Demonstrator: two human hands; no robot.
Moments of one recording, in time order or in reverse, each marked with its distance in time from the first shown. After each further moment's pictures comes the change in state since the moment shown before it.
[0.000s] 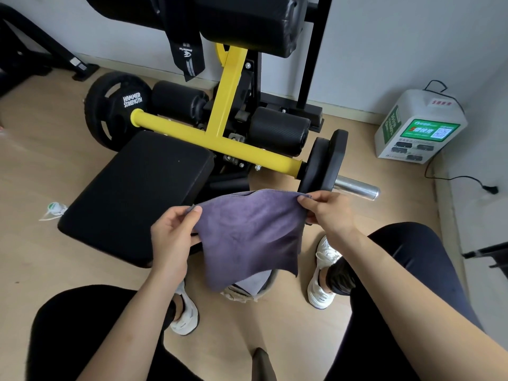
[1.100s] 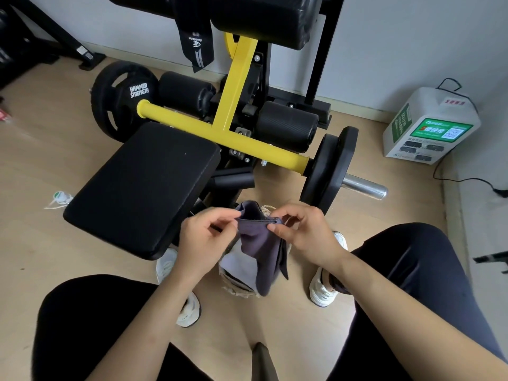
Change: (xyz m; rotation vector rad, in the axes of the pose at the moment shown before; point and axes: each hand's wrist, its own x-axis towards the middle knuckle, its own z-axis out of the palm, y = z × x) left_hand -0.015 -0.009 0.010 0.464 -0.287 0.523; right_hand -0.039 0.012 0.029 -0.363 -0.378 -0.582
